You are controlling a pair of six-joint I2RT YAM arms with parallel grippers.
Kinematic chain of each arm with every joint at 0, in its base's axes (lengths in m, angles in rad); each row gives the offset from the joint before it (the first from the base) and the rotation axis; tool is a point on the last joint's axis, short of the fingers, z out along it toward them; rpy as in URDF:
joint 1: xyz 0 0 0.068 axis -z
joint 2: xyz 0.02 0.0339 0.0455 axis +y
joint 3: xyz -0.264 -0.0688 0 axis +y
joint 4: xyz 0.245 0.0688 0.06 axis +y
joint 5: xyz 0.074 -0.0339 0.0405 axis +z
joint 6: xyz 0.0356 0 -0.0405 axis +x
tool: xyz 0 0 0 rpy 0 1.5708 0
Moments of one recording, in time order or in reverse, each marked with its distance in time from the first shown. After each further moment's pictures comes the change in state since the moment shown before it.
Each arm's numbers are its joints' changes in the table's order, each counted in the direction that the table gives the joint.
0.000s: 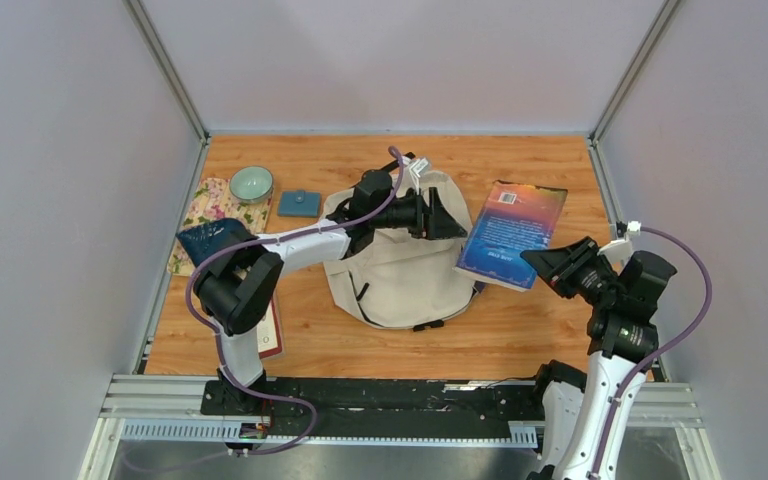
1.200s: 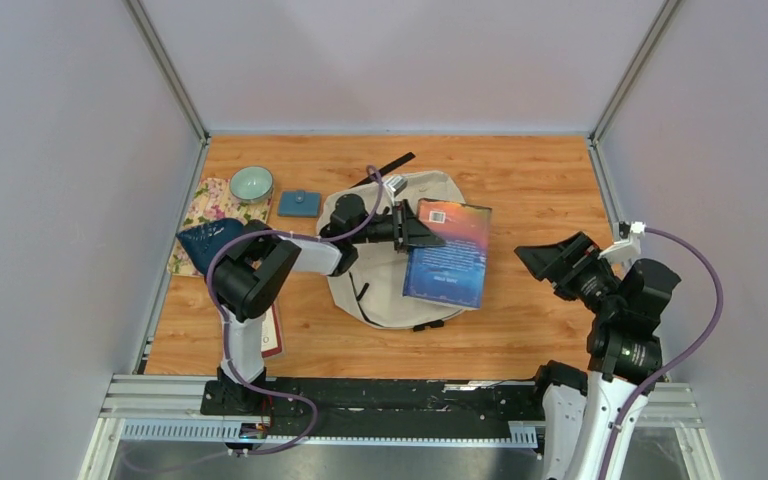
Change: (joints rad) left arm -0.069 0.120 0.239 -0.673 -0.193 -0.606; right arm -0.067 -0.064 -0.068 0.018 -0.040 -0.060
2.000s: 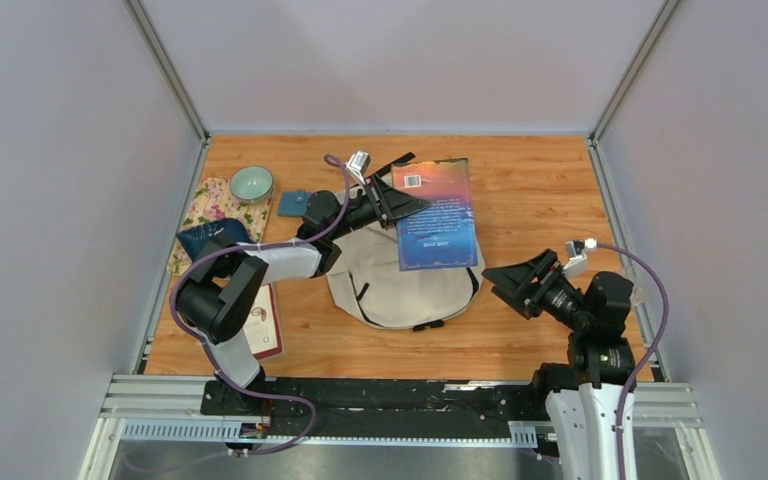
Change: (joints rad) left arm -0.077 -0.226 0.117 -0.071 0.262 -0.082; right arm -0.211 -0.131 0.294 -0.185 0.056 0.323
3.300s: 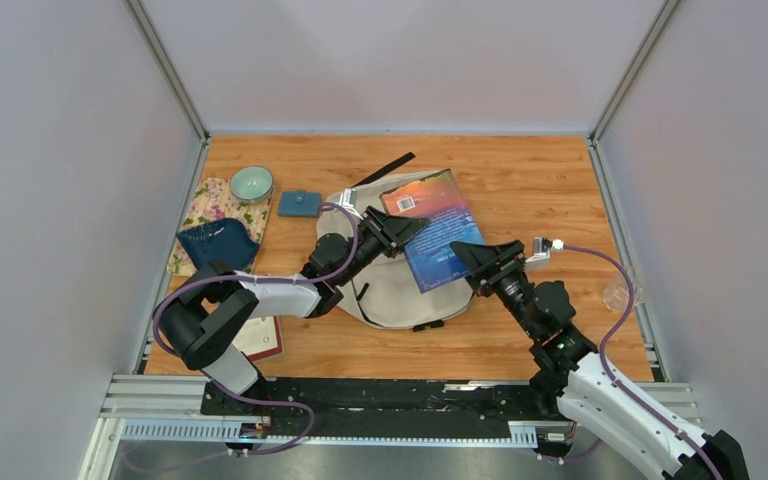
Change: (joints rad) left arm 0.216 -0.147 0.245 -0.022 0.566 0.057; right arm -0.774 0.227 0.261 -0.866 -0.911 0.349
